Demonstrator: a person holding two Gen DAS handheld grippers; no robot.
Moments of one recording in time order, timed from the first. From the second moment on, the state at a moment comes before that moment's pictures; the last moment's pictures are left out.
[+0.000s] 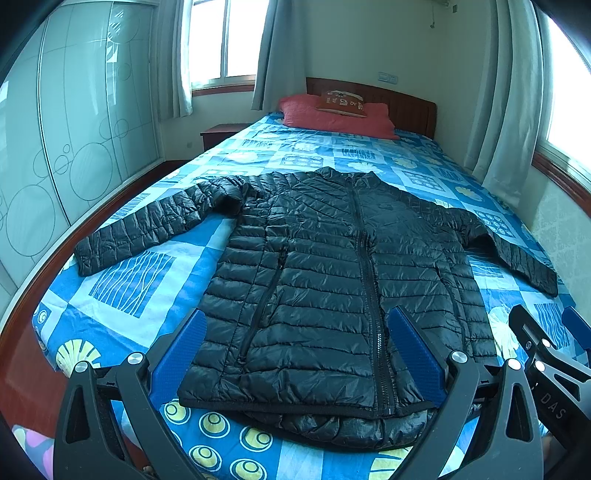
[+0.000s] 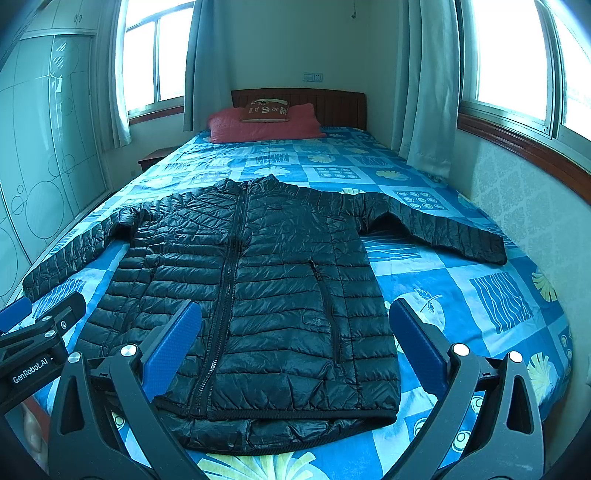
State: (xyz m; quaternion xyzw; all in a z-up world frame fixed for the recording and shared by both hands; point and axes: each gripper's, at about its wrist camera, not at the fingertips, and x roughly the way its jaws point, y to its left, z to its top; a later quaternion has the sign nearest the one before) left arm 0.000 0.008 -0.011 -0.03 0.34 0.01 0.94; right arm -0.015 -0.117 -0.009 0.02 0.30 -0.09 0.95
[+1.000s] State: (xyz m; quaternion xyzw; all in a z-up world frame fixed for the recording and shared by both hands) left arm 0.009 0.011 -0.025 -0.04 0.36 0.01 0.93; right arm -0.003 -0.113 -0.022 0.02 0.31 -0.09 0.95
